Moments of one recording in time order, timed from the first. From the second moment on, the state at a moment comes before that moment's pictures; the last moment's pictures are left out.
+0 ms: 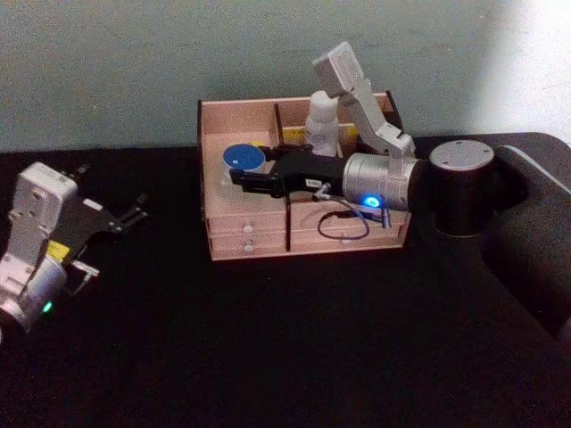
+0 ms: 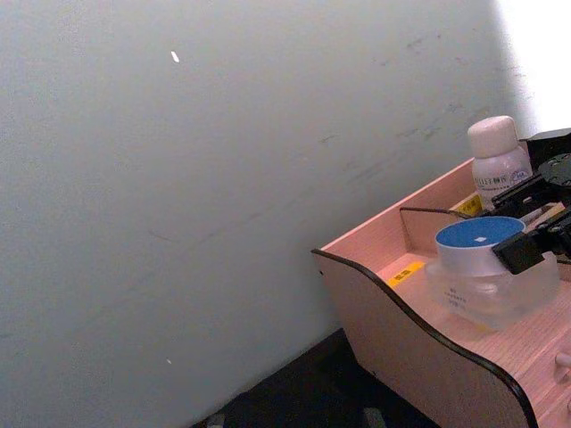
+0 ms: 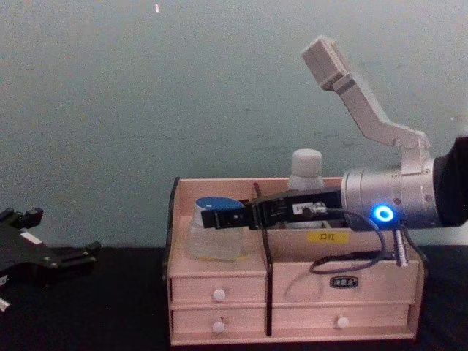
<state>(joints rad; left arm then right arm) -0.20 0.60 0.45 -1.41 -0.25 -0.12 0.03 0.73 0.22 -0.64 -1.00 0.45 0.26 0.61</state>
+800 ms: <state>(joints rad) -0.20 0.60 0.45 -1.41 -0.25 -0.12 0.03 0.74 0.20 -0.62 -0.96 0.45 0.26 0.61</state>
